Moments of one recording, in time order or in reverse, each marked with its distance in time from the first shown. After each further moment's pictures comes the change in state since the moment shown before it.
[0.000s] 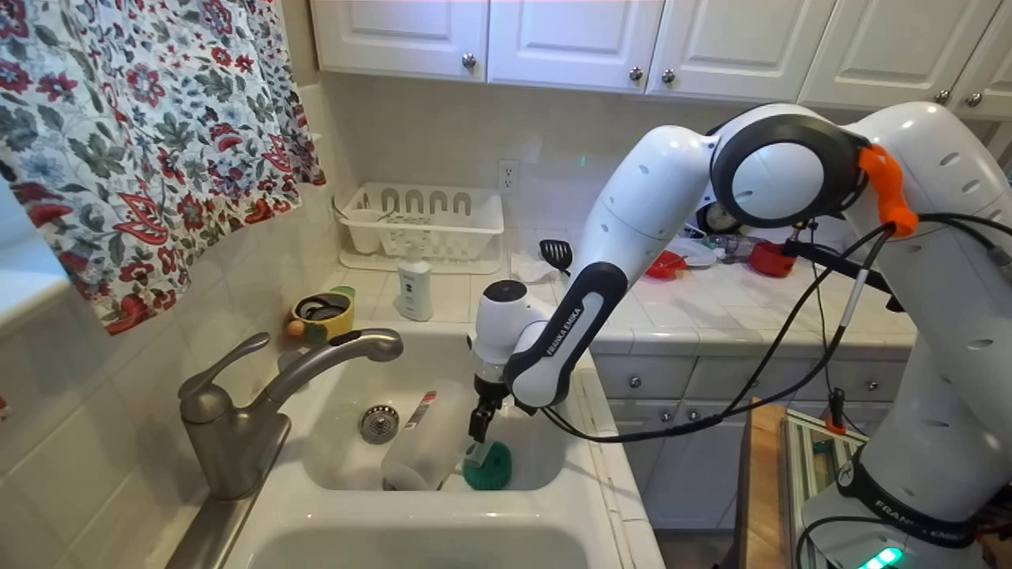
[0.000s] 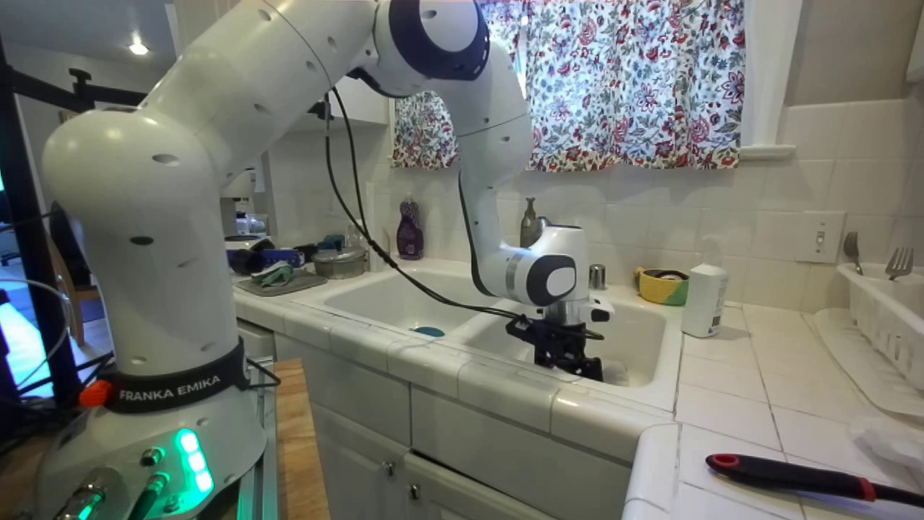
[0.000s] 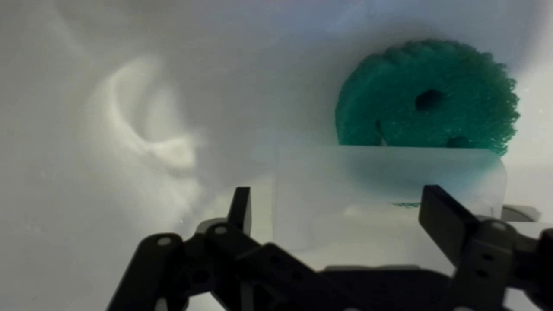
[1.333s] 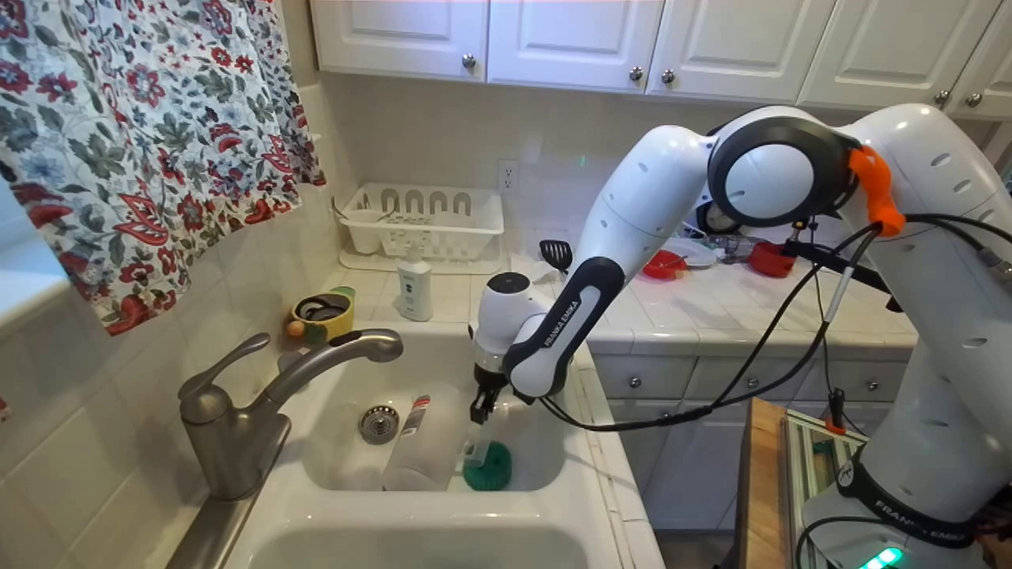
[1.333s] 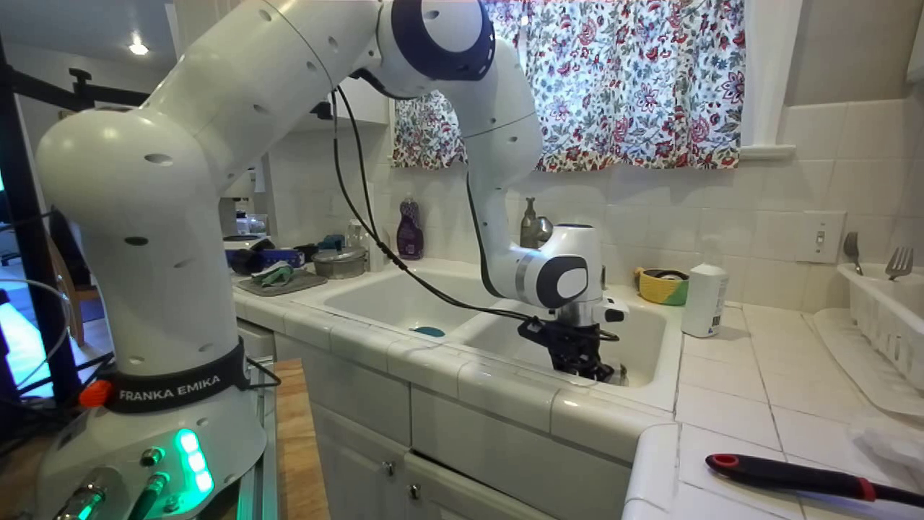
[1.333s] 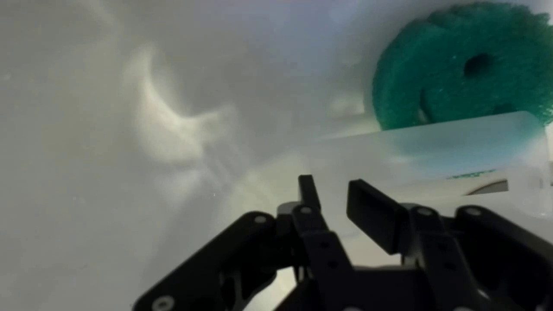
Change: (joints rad) arm -0.034 0.009 -0.002 0.028 0.000 0.021 -0.023
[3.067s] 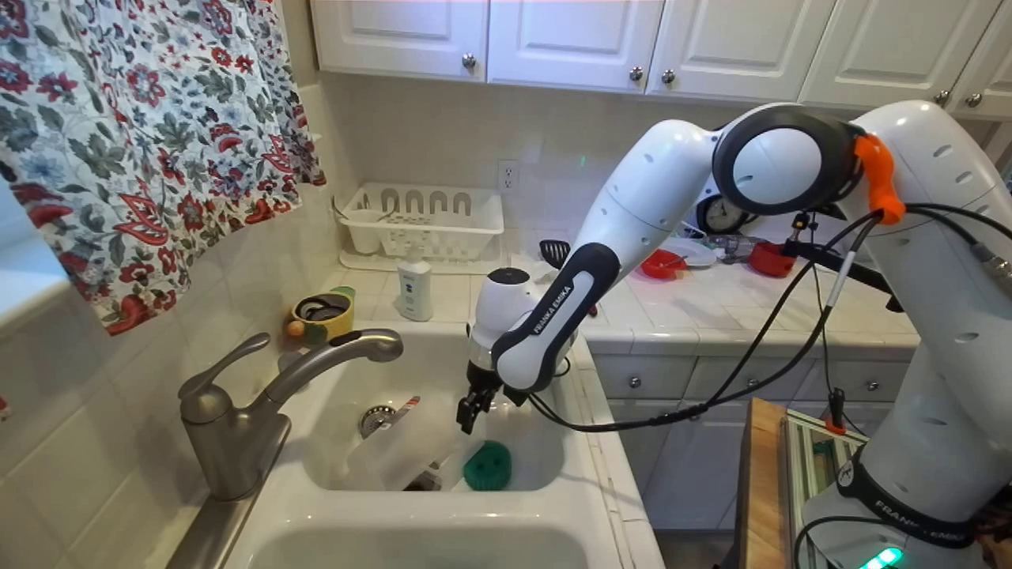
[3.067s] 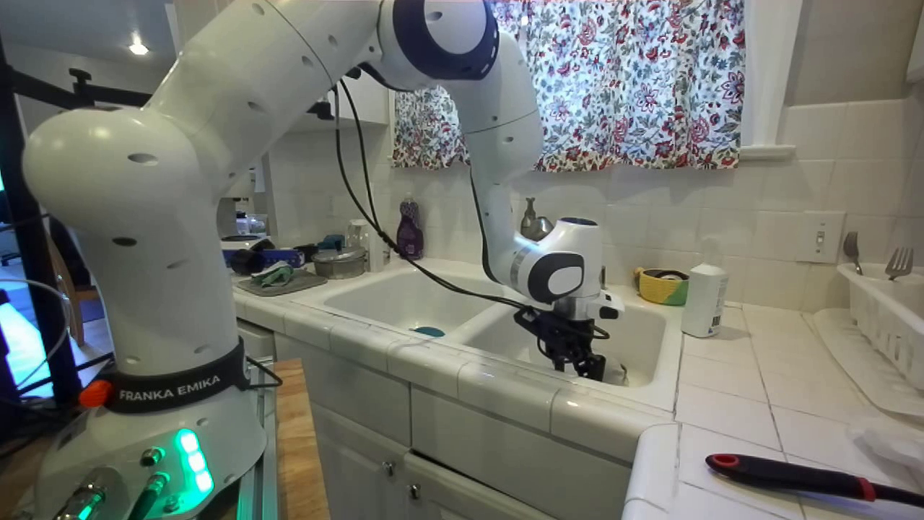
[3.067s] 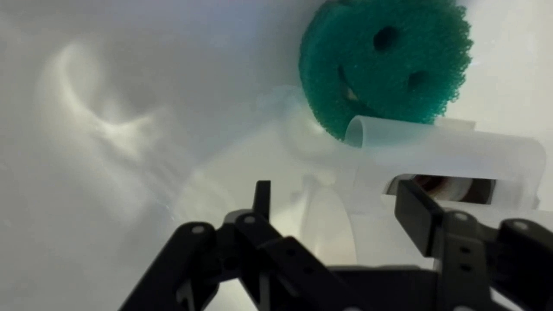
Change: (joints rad) arm -0.074 -0.014 0.112 0.001 0.134 -0.011 -0.026
